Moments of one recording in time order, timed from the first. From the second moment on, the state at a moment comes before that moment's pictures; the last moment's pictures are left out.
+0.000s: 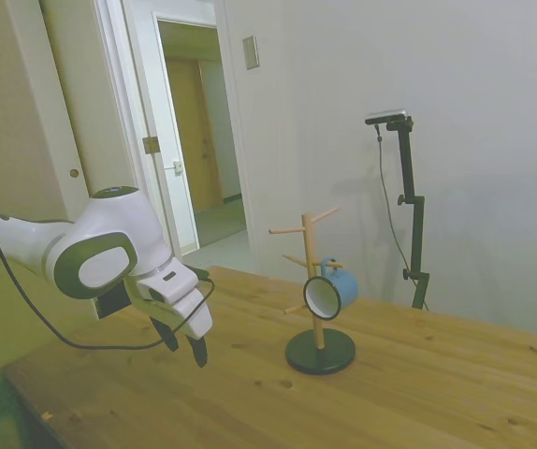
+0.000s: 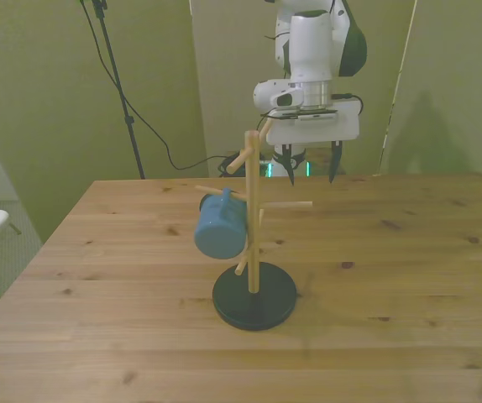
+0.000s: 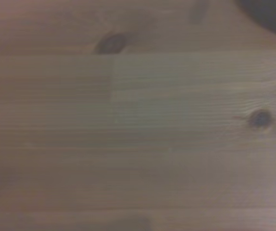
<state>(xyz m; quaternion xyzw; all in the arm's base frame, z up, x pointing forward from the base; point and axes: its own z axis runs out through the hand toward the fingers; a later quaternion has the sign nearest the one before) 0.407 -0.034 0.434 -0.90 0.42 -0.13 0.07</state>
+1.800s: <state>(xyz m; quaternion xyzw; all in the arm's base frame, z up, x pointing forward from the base) 0.460 -0.206 0.458 -0.77 0.47 -0.41 0.13</state>
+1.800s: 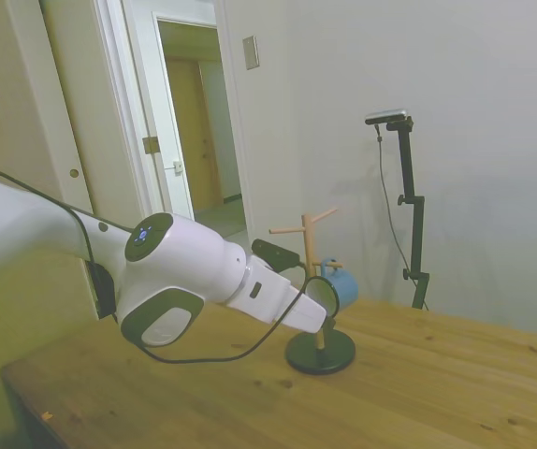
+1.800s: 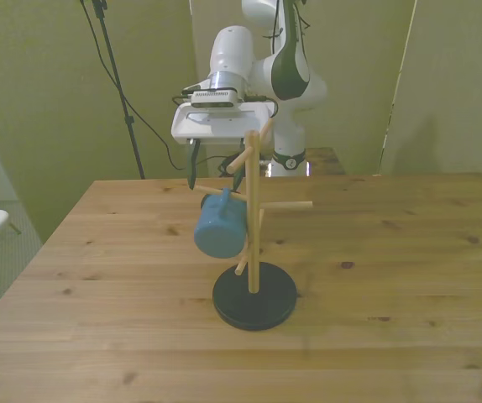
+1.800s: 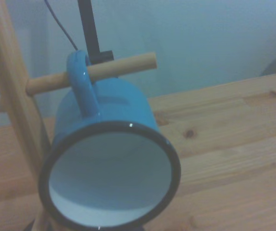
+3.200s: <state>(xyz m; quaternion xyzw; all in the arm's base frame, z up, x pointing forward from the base) 0.549 -0.216 0.457 -0.78 0.49 -0.38 0.12</state>
